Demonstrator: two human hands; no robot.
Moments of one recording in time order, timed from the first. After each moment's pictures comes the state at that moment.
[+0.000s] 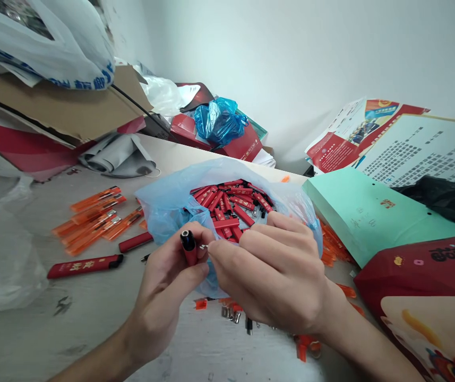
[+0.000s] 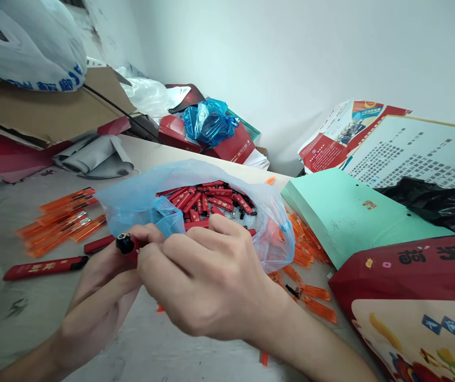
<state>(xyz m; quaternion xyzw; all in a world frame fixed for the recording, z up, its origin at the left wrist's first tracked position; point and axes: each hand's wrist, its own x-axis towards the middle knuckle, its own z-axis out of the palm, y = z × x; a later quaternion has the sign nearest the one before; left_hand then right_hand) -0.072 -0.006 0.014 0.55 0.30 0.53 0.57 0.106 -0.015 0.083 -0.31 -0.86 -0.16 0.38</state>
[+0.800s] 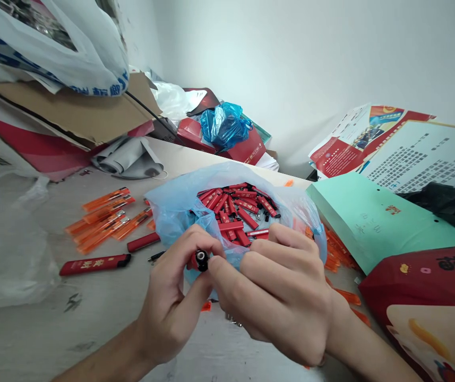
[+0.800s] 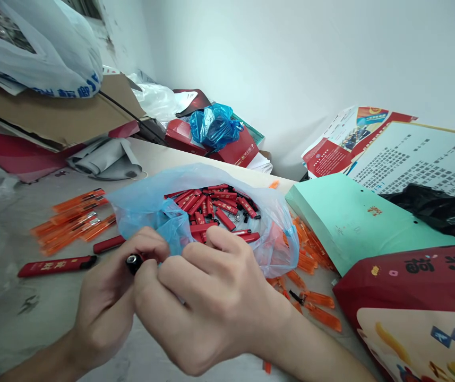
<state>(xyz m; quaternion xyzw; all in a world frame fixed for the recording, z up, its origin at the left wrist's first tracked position) -0.077 -0.008 0.015 0.70 0.29 0.52 0.38 0.101 -0.023 0.083 -0.27 -0.88 -0.16 0.36</state>
